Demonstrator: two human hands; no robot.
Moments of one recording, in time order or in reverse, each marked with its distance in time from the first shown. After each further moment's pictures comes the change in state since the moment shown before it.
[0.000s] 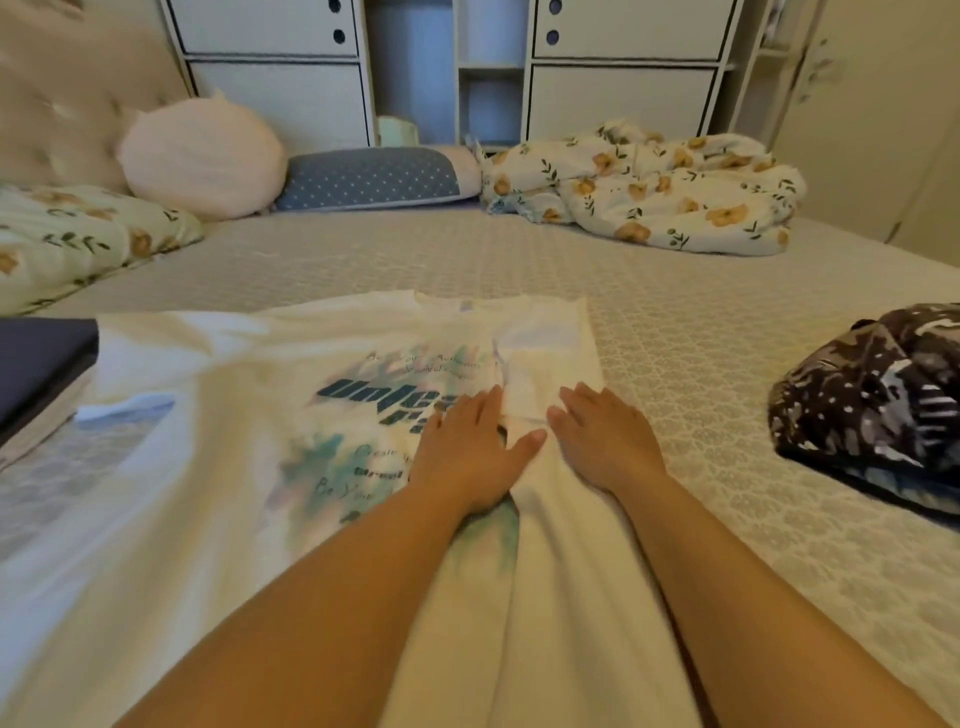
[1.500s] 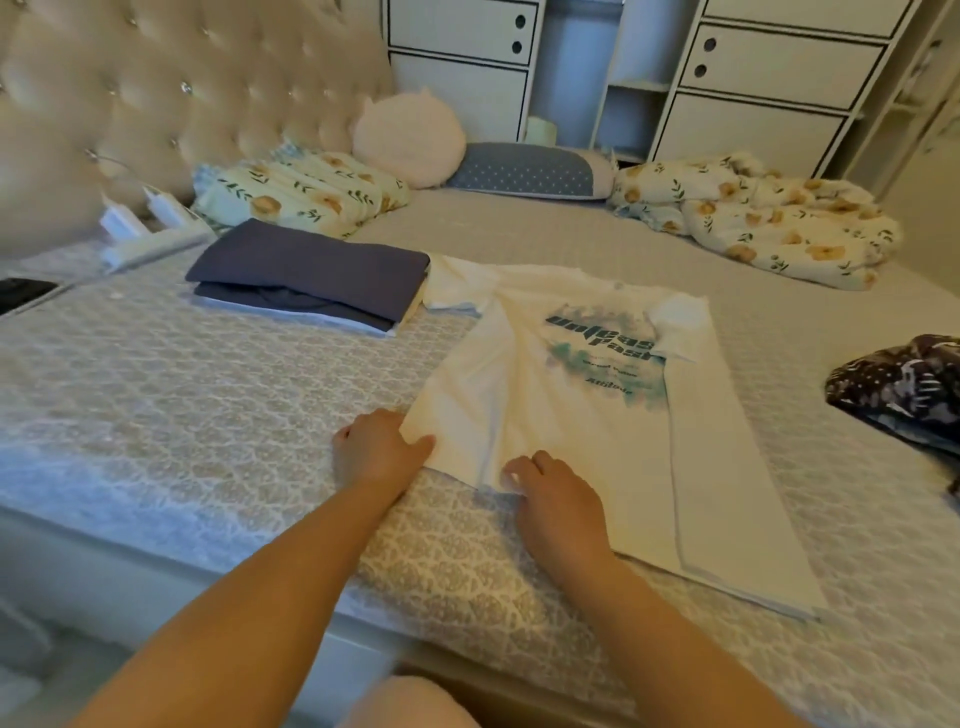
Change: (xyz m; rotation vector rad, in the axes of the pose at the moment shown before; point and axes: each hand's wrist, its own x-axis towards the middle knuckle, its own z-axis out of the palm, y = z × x) left_hand -0.367 -0.200 -0.115 -0.152 0.292 -0.558; right_hand -0.343 -0.268 0.026 -0.096 0.041 -0.404
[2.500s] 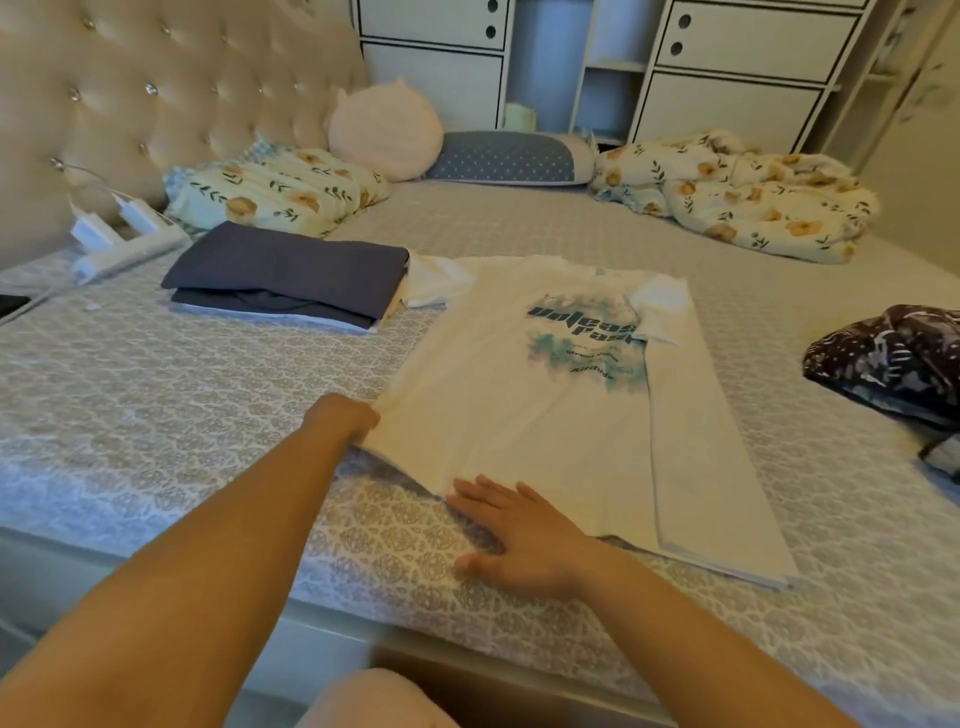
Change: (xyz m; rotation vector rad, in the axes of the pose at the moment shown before) left_hand 0.043 -0.002 -0.036 -0.239 -0.298 -0.410; right_hand -0.015 -0.003 -0.019 0.201 -0.573 -0.285
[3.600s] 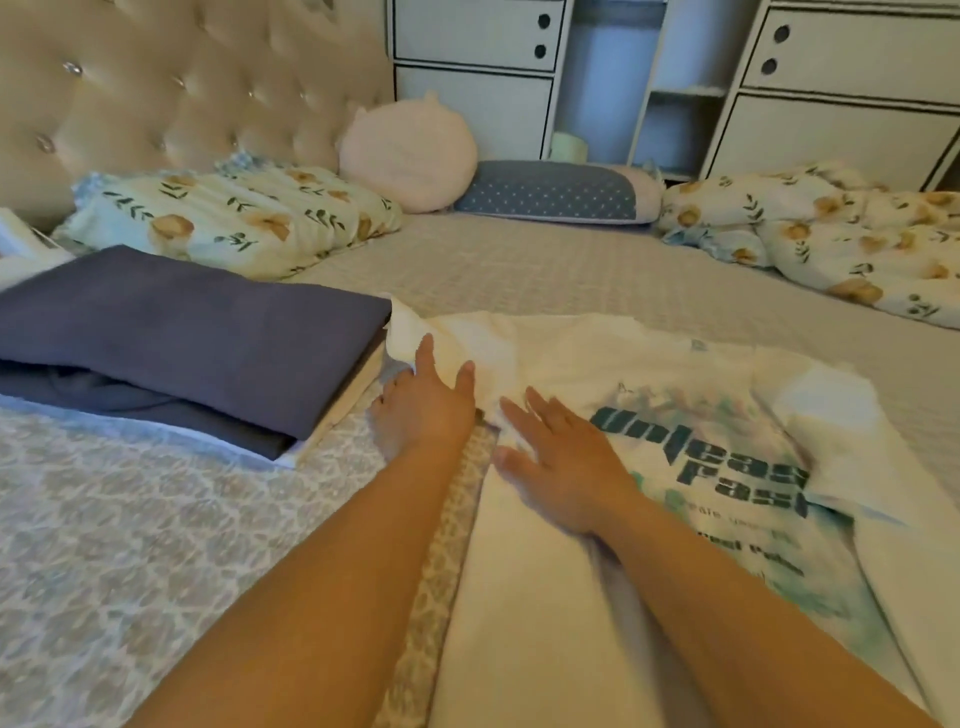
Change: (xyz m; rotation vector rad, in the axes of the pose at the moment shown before) left_hand 0.235 0.171 0.116 0.129 0.430 0.332; right_hand 0.274 0.206 -0.123 -0.045 0.395 0.144
